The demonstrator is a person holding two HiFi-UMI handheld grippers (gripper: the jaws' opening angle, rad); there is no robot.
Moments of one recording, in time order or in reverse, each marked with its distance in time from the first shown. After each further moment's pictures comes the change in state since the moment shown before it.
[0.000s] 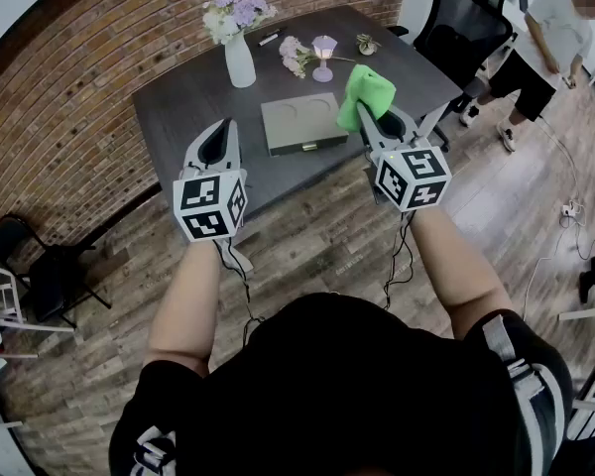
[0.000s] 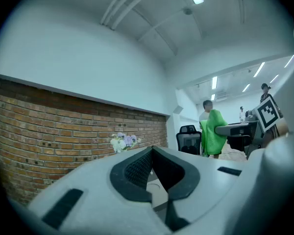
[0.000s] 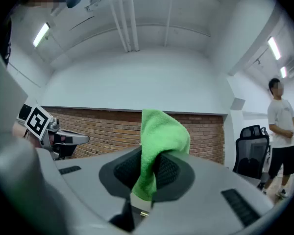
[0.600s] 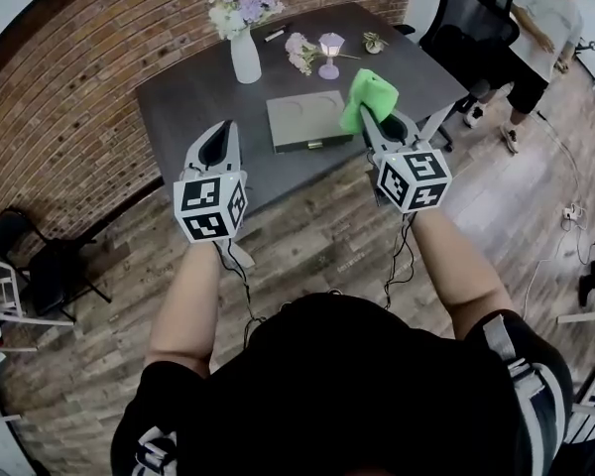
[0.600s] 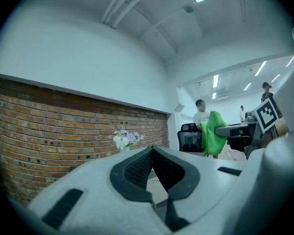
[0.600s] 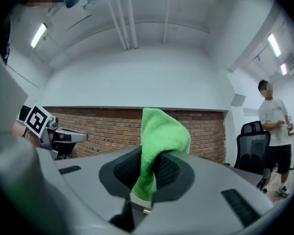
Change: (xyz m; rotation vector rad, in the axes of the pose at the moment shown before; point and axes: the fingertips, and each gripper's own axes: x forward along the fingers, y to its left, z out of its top) left arm -0.003 0.009 -0.011 -0.004 0.025 0.008; right arm 0.006 0.002 -0.017 0.017 0.034 0.003
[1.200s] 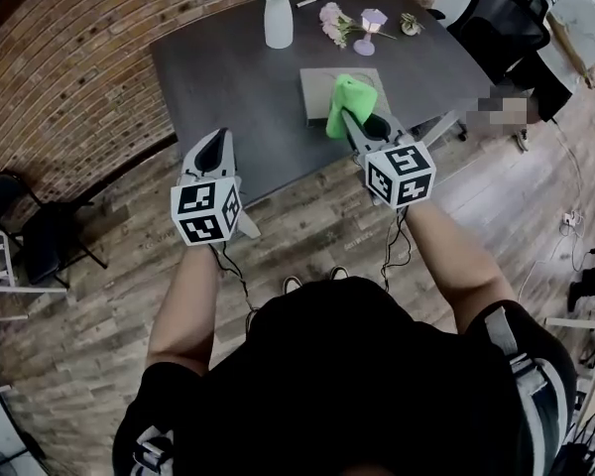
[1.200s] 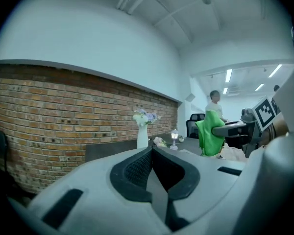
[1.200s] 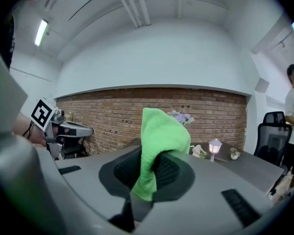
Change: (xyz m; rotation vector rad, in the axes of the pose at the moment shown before) left arm -0.045 0.094 -0.094 -0.096 0.149 0.072; right arm 0.068 0.112 -0.079 -0.043 0.210 0.171
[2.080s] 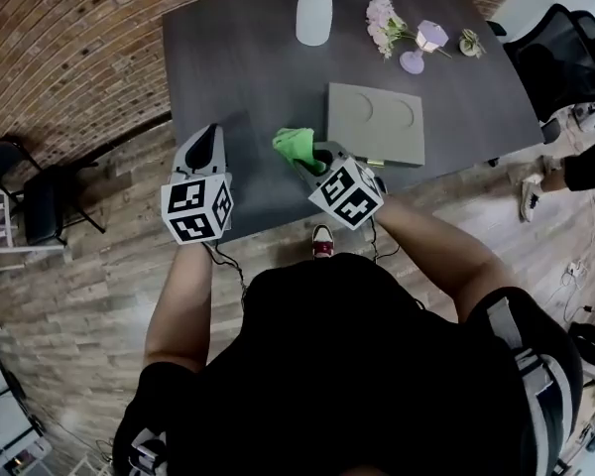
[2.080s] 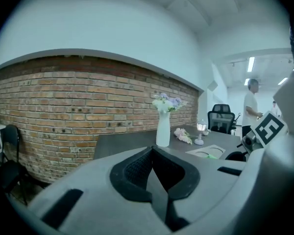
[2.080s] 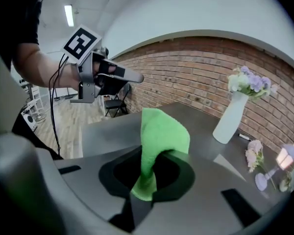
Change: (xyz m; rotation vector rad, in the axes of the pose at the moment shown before) left arm 0.113 0.074 -0.035 -0.054 0.119 0.193; right arm 0.155 0.061 -0.135 -0.335 0.421 0.541
